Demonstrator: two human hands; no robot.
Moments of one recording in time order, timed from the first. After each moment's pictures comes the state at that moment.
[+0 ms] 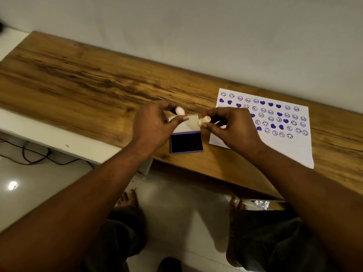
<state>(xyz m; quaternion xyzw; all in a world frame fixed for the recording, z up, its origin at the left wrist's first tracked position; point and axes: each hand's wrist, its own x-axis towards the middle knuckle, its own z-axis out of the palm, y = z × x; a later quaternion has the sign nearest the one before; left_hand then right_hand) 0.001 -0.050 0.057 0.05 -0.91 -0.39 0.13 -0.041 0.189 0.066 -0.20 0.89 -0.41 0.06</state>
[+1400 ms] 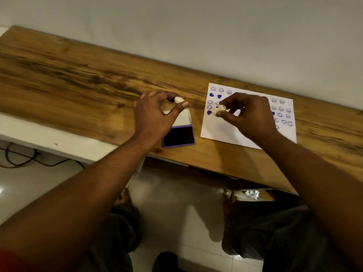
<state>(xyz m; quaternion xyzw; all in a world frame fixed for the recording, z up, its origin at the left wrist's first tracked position) -0.012 -0.027 0.051 0.04 -0.89 -0.40 0.19 -0.049 0.243 0.082 -0.15 0.91 -0.38 -0.01</state>
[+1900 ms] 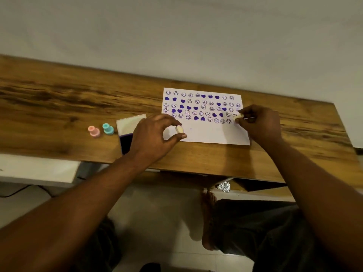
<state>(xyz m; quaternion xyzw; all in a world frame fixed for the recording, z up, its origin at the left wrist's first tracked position) 0.012 0.069 0.046 -0.14 -0.92 -0.35 0.07 -0.032 0.413 0.056 0.06 0.94 -0.33 -0.05</state>
